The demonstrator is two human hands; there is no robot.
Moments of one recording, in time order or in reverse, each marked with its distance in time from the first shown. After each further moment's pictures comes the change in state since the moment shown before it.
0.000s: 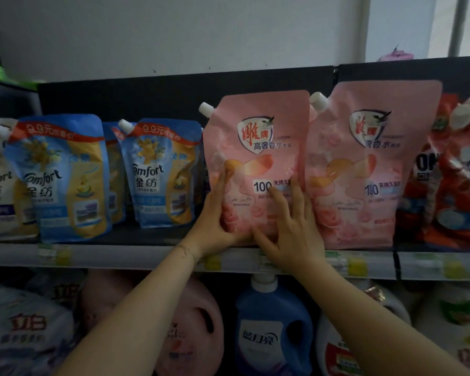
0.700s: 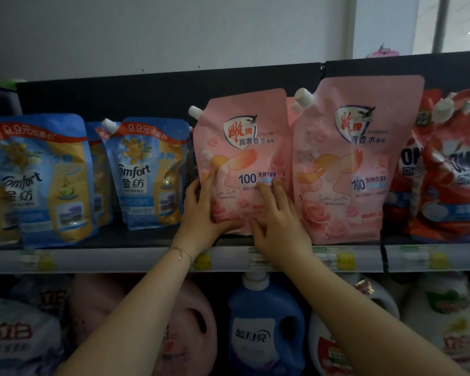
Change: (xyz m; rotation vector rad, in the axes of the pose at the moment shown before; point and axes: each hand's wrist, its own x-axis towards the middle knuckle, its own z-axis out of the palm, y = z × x) left_hand 0.009 -0.008 0.007 0.234 0.191 -0.102; right_hand 0.007 0.002 0.008 0.137 -0.008 0.041
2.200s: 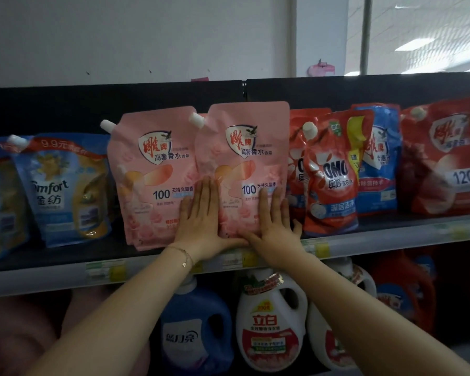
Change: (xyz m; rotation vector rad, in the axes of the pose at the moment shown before) left_hand -0.005 0.133 0.086 0.544 -0.337 0.140; right_hand -0.033 0.100 -0.111 -0.148 -0.356 0.289
